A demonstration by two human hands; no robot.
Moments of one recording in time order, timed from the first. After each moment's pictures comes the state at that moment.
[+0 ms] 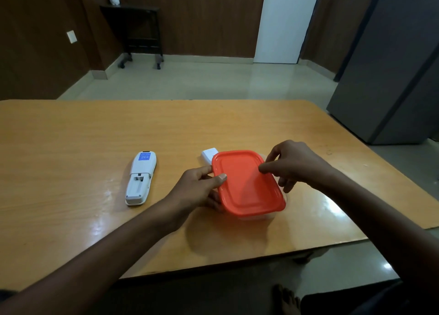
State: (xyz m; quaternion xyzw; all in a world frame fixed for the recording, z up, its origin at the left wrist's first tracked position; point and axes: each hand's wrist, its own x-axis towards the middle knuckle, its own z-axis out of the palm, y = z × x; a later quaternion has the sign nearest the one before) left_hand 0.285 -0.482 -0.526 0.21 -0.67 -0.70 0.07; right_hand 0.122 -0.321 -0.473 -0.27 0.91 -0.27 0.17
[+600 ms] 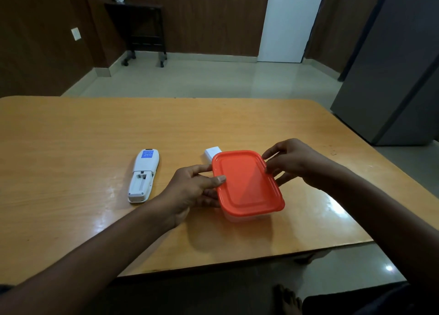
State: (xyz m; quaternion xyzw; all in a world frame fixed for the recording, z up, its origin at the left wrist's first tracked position) left_hand 0.287 -0.488 -0.524 0.25 -0.58 -0.77 0.10; right_hand 0.114 -0.328 -0.477 -0.21 0.86 -0.38 0.27
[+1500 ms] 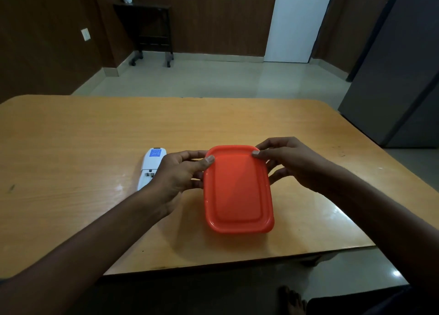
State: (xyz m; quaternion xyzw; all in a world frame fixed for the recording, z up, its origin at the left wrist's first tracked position) left_hand 0.295 -0.517 -0.511 0.28 -0.60 -0.73 0.18; right_hand 0.129 -0.340 -0.474 -0.27 0.77 -0.49 0.32
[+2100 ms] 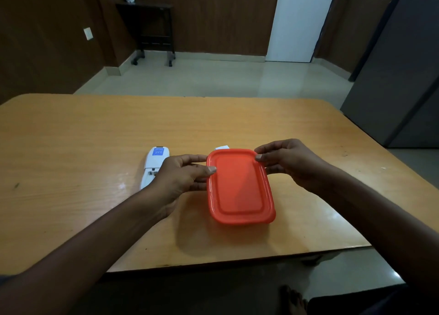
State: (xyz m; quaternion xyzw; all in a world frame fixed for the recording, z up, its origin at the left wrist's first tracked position) left_hand 0.305 -0.519 -0.515 0.28 -0.60 -0.73 0.15; right_hand 0.122 -0.346 -0.490 -0.23 0.76 -0.53 0.31
